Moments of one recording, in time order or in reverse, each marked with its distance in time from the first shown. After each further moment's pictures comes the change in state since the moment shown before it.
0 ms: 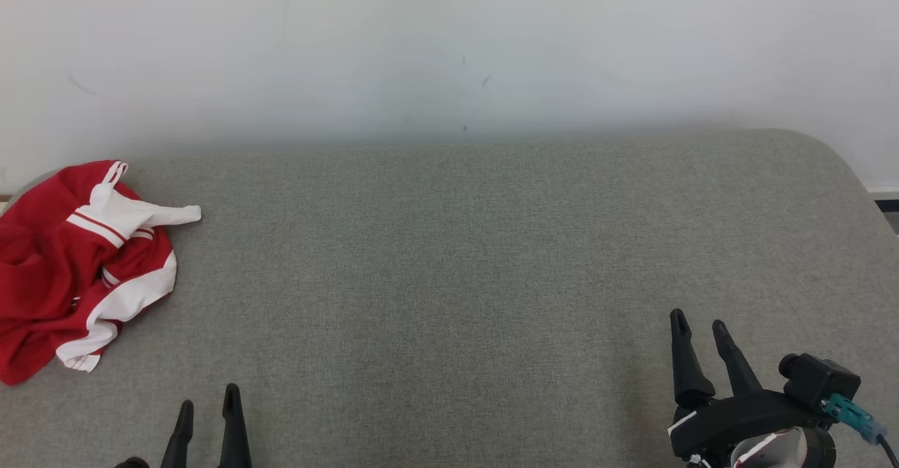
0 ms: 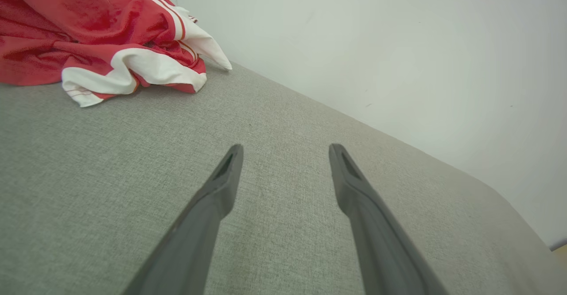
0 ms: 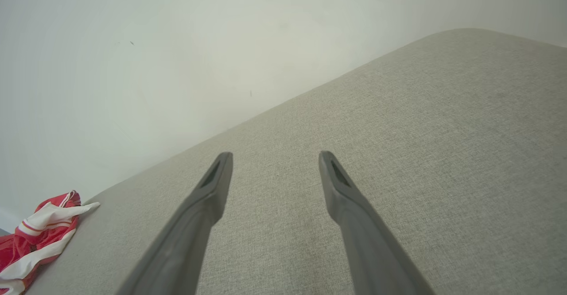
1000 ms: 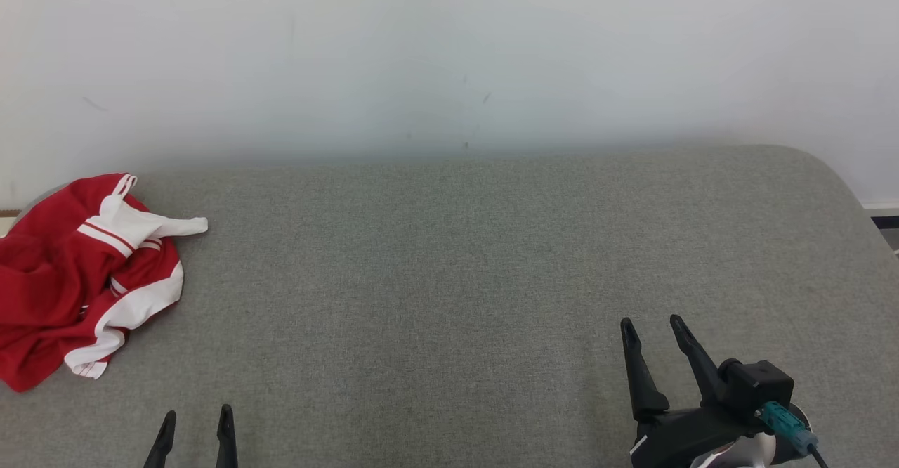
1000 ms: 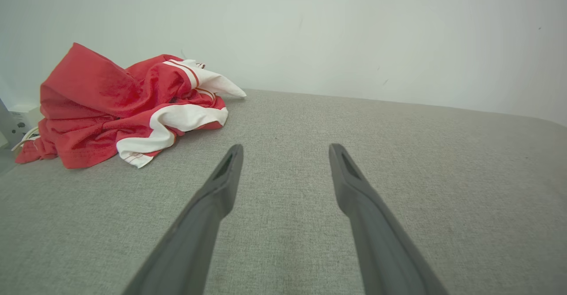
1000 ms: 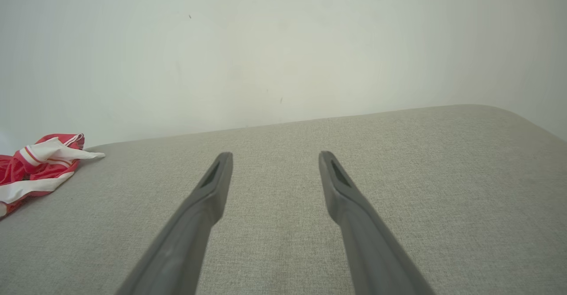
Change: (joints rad) left arm 0.044 0.062 -0.001 -0.011 0.297 0.039 -0.034; right arm -0.001 -0.021 0.129 0.019 -0.249 0.000 -0.107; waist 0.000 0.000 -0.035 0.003
